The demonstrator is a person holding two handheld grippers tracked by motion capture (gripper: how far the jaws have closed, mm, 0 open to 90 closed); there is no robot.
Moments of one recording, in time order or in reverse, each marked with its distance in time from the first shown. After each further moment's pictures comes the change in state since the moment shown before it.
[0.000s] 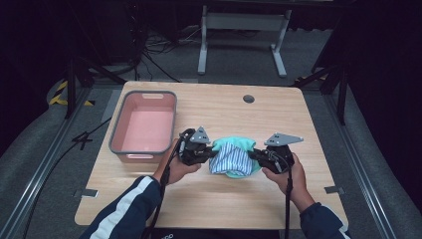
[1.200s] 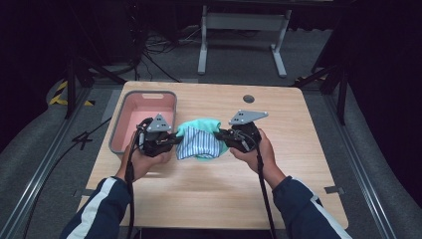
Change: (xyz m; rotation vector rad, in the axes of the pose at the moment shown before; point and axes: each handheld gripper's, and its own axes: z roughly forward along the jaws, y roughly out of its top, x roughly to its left) left arm 0.035 -0.027 -0.088 -0.039 0.204 -0.093; right arm 0.045 0.090 0.041 -0.078 0.125 -0.144
